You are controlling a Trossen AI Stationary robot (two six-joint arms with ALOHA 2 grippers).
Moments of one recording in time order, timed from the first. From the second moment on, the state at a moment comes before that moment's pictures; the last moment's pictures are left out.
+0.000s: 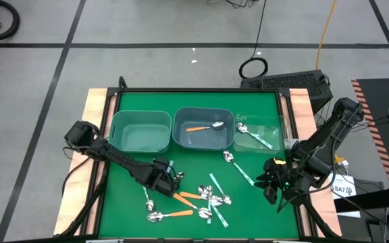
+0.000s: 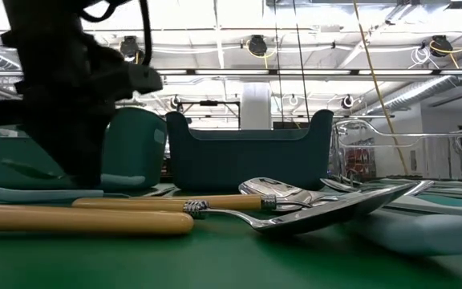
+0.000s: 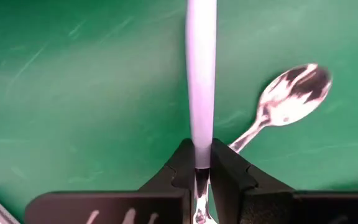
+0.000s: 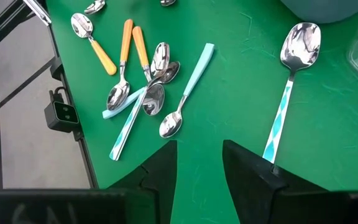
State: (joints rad) left arm -0.47 1.79 1.09 -0.74 -0.26 -1.71; right arm 0.90 1.09 0.89 -0.86 0.53 1.41
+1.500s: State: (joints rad) left arm -0.28 1.77 1.75 -1.54 -0.28 -1.00; right arm 0.90 1.09 0.89 -0.87 0.63 1.37
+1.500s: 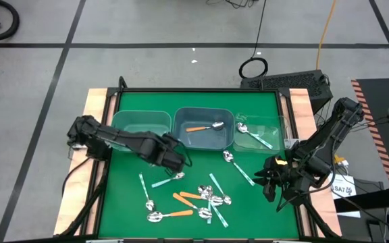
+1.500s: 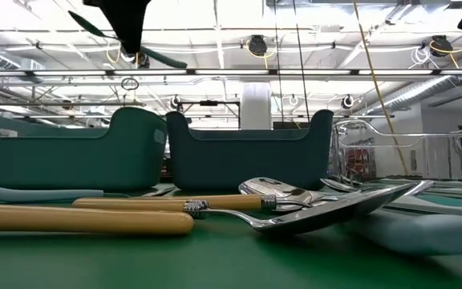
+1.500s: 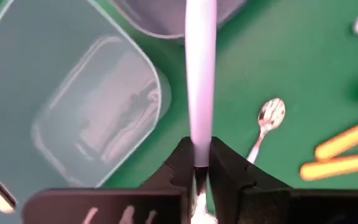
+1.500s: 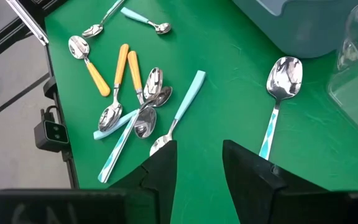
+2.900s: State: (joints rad) left arm 0.13 1.16 0.91 -1.11 -0.26 -0.23; right arm 0.82 1.09 0.89 -0.83 0.68 1.51
